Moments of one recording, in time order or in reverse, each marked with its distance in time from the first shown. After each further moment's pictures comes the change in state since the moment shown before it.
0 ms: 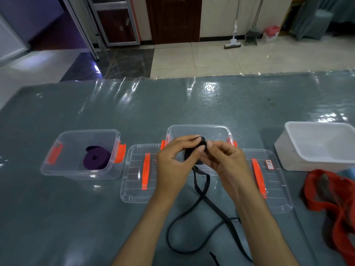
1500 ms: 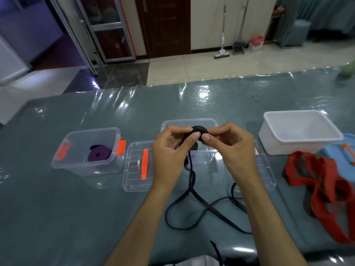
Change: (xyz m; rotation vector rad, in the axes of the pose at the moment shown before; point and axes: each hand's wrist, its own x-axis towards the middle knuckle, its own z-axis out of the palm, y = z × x) left_hand -0.055 0.087 0.008 -0.277 0.003 -0.038; right_hand -0.089 -0.032 -0.015 -0.261 0.027 -0.503
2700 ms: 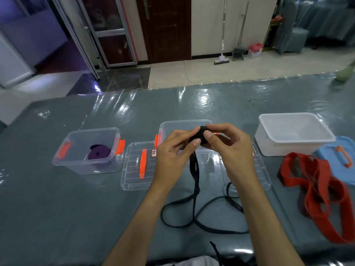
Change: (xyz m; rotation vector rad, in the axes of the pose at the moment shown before) left_hand -0.019 -0.003 0.004 0.124 -0.164 0.032; right_hand -0.018 -0.012 -0.012 0.008 -0.011 0.010
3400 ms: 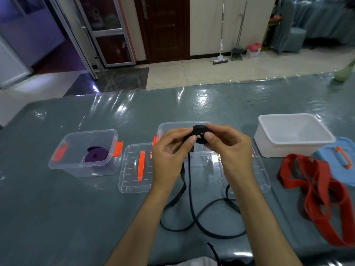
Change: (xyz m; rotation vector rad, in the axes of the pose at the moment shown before) left_hand 0.009 -0.006 0.003 -0.132 0.135 -0.014; right_hand 0.010 0.006 0.003 0.080 0.075 0.020
